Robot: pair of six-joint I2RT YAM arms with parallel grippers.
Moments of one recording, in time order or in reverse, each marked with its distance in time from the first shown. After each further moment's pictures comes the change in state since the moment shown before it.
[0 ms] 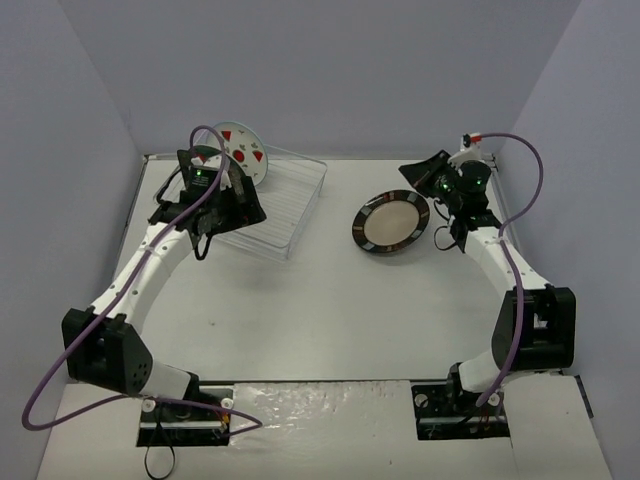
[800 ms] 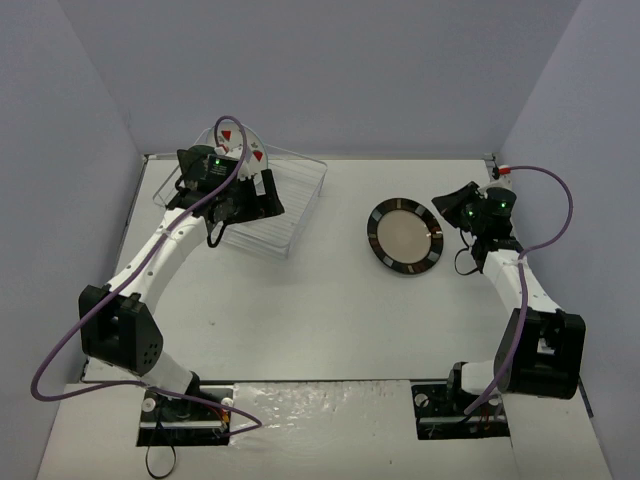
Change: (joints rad) left arm -0.066 0.130 0.124 0.017 0.064 0.031; right arm -0.194 -0.150 -0.225 -0.144 0.043 -0.073
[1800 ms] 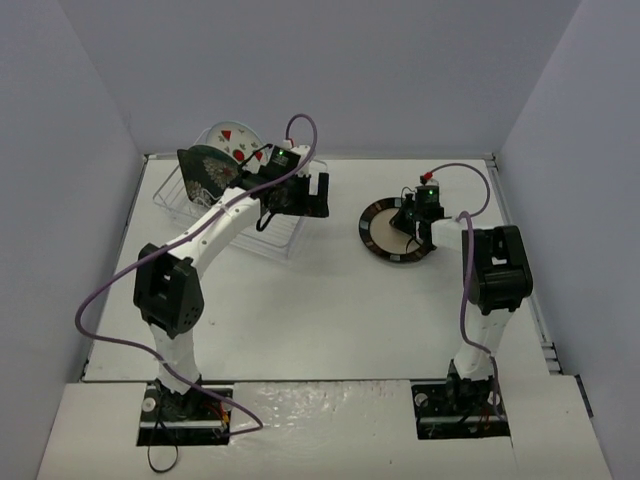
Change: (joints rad) left arm -0.198 0.344 0.334 -0.054 -0.015 0.112; right arm 0.260 0.595 0.251 -0.012 0.236 -0.148
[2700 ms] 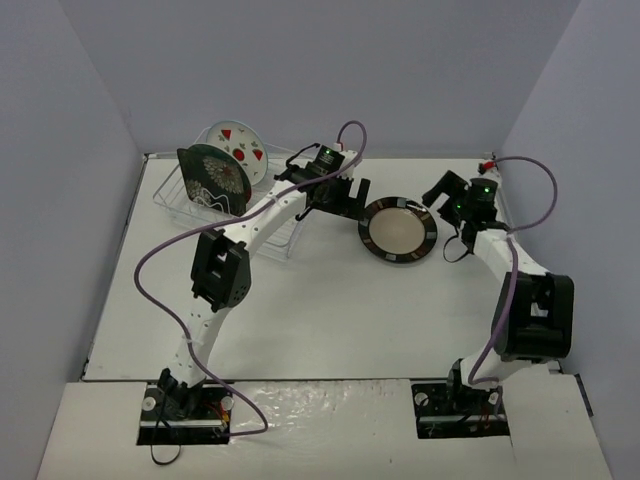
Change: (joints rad) left arm -0.098 0.376 0.427 -0.082 0.079 0.079; right arm -0.168 -0.350 -0.101 -0.089 0.004 -0.015
